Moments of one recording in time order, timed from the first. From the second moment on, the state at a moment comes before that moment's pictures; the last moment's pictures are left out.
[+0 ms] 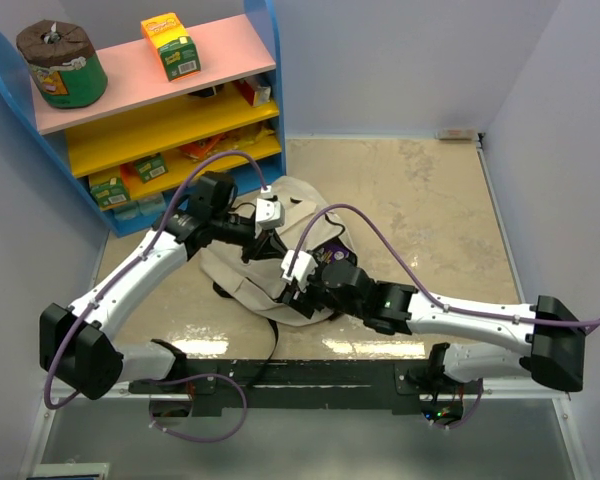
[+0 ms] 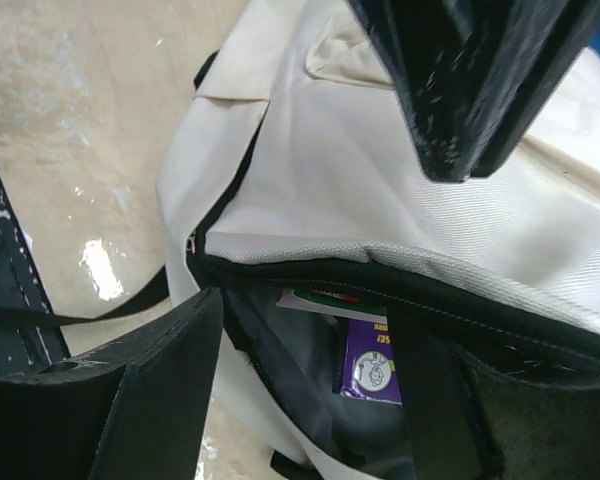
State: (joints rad) left arm -0.48 1.29 1.10 -0.57 0.96 0.58; right arm 1.18 1.18 0.74 0.01 0.18 -0.14
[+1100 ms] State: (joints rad) left arm -0.45 1.27 1.08 -0.59 0.94 0.61; right arm 1.11 1.28 0.78 -0.06 -0.13 -0.17
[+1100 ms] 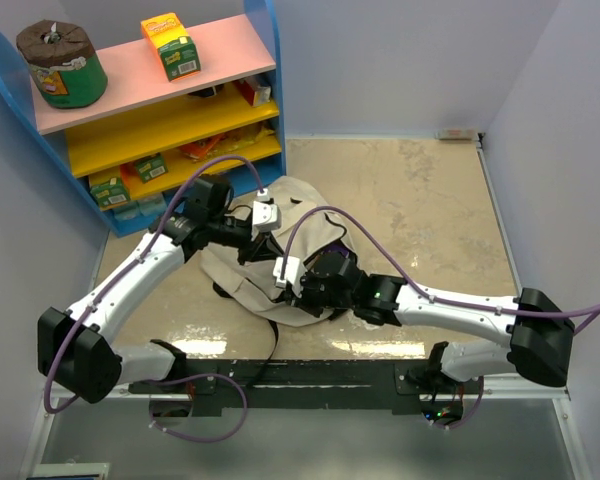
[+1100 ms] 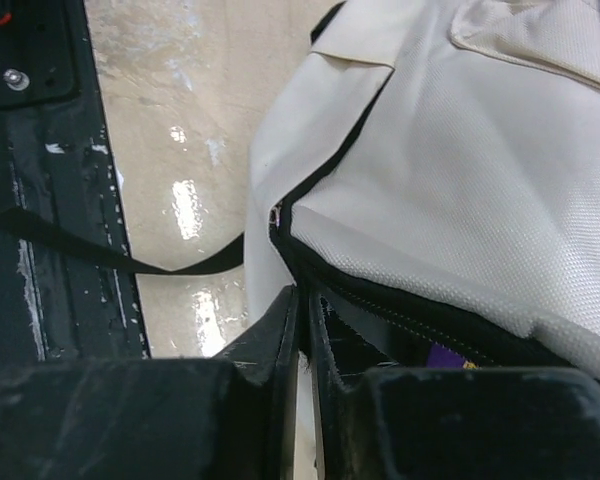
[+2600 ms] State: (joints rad) left arm -0.62 1.31 0.86 -0.61 0.88 0.92; right arm 1.12 0.89 0.55 0.02 -0.01 0.24
